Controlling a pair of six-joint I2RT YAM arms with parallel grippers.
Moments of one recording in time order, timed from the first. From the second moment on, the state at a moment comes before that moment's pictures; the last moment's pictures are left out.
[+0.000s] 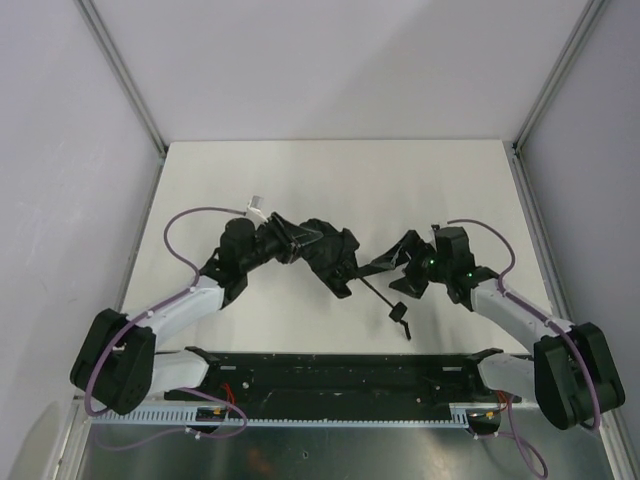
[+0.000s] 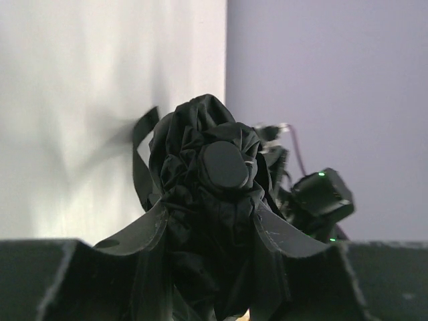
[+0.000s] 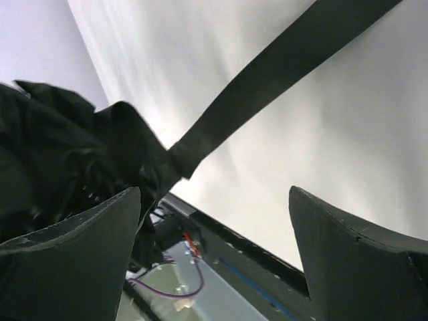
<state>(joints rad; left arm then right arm) -0.47 1.22 0.55 0.39 0.35 -1.26 0.34 1.15 0.54 -0.07 -0.46 1.06</state>
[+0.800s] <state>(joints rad) -0.47 1.18 0.60 0.45 0.40 -1.41 0.50 1.32 0.49 0.32 -0.26 1.55</state>
